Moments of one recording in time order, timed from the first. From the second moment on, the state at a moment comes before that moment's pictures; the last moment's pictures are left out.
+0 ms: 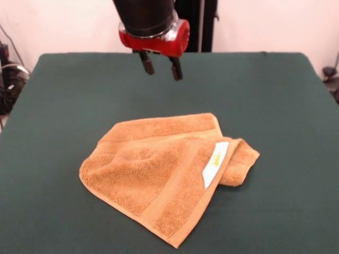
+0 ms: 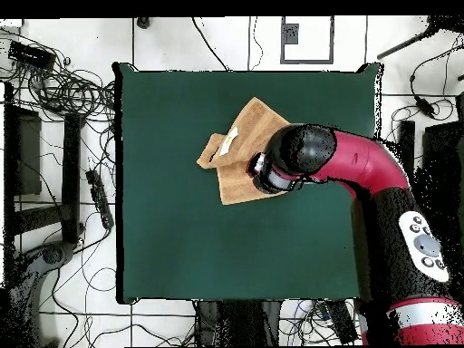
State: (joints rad) arm -0.49 -0.60 0.31 1.45 -0.16 1.07 2.03
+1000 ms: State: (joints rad) arm -0.43 -0.54 0.31 1.42 -0.07 0.94 2.03
